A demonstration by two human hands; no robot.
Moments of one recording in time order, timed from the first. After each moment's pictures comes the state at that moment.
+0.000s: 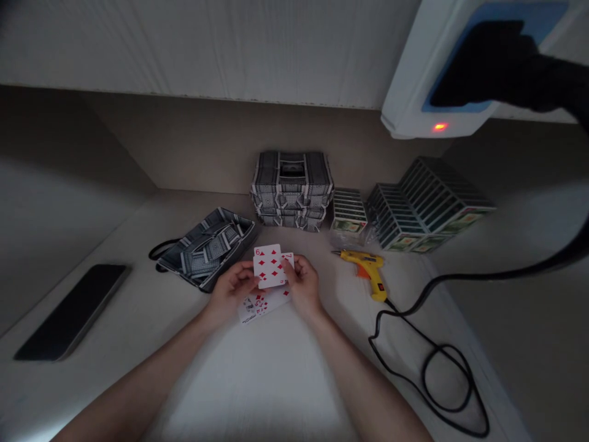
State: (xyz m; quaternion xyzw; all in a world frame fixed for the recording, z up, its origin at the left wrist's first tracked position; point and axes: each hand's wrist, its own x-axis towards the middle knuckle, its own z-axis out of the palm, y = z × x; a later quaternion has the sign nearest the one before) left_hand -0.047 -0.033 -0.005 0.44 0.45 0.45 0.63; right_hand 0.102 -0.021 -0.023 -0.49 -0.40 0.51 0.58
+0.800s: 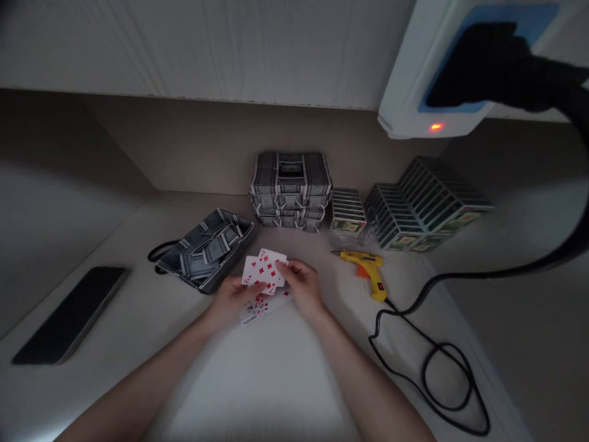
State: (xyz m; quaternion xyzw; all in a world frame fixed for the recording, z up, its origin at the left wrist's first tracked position) left_hand -0.047 -0.037 -0.008 0.46 0.50 0.40 0.61; right_hand 0.106 -0.021 -0.020 -0.48 -0.41 0.54 0.55
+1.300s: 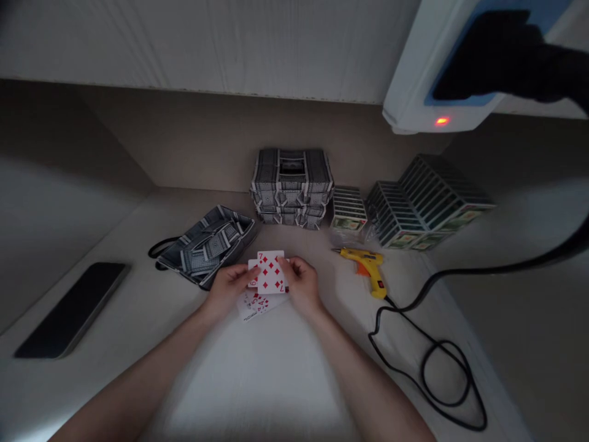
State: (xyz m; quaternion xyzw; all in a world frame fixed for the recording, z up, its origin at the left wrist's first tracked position) left_hand -0.048 -0.028 -0.006 0.41 0.49 0.43 0.64; right_hand 0.104 -0.021 -0.022 -0.54 -0.46 0.46 0.54
